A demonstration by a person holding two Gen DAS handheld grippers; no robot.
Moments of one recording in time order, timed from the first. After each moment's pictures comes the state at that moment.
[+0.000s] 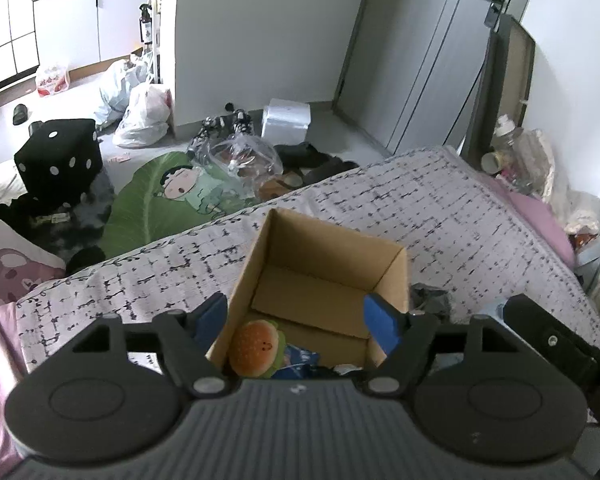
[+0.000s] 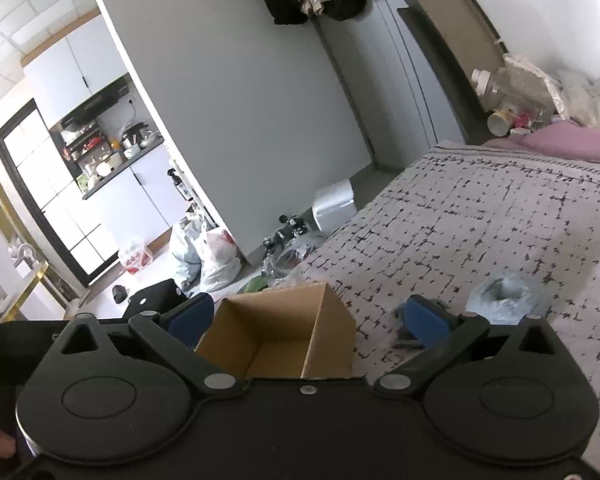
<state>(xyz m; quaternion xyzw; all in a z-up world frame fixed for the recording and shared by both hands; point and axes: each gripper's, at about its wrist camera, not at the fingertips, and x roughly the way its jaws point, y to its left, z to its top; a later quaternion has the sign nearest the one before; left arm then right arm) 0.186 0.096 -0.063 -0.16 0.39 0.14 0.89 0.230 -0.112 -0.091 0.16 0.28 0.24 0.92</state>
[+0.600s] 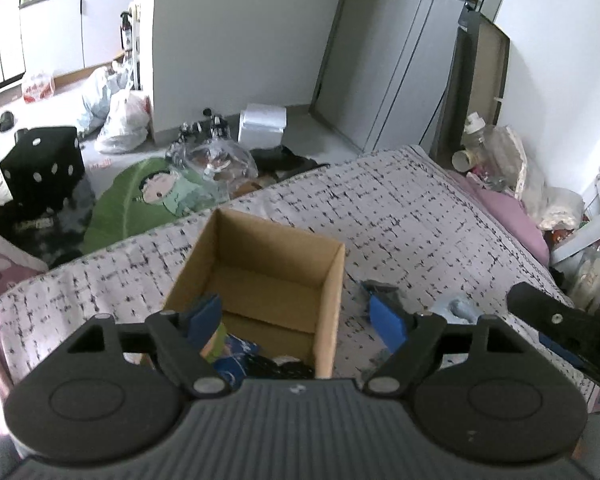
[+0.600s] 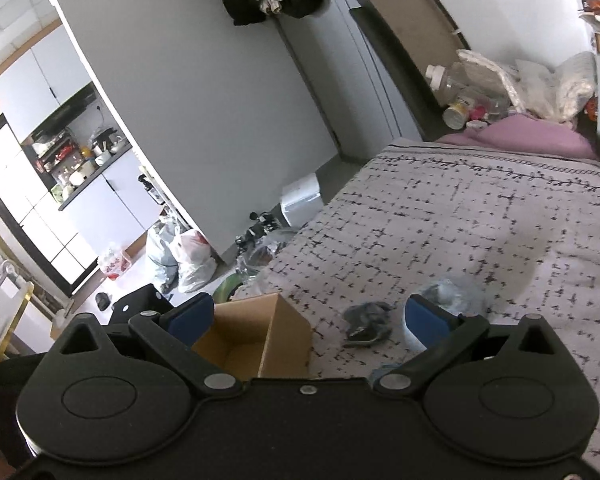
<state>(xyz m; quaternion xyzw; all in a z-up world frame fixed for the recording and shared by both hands) 0.192 0.048 -0.048 -0.16 0.39 0.12 0.90 0.236 -0.166 -0.068 0.17 0.32 0.20 0.91</state>
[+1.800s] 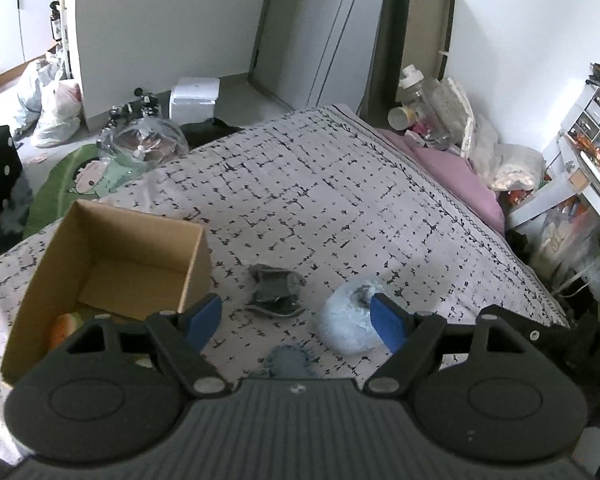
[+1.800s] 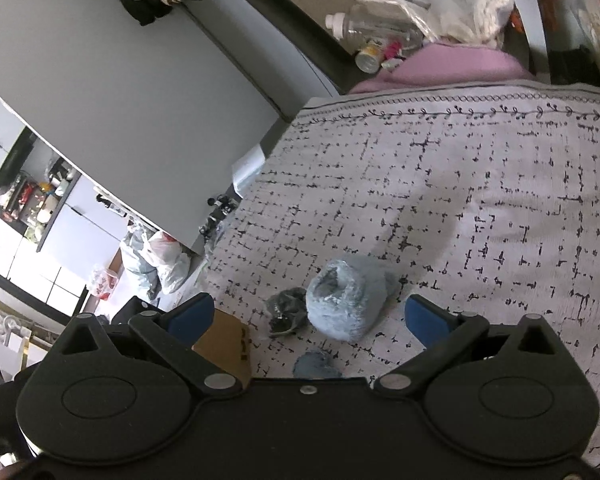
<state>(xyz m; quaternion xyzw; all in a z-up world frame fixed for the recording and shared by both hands) 0.264 -0.044 -0.064 -0.15 0.43 0.04 0.89 0.291 -0.260 -0.103 0.27 0.41 0.14 0.86</state>
